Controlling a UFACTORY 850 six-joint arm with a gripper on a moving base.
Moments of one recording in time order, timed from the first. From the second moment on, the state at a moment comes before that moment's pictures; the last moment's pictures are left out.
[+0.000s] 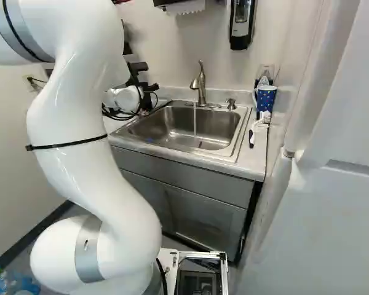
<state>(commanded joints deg) 14.6 -20.2 -61.6 3.0 45.1 -3.7</state>
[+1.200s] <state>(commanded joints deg) 14.4 -16.3 -64.5 3.0 39.3 -3.7</state>
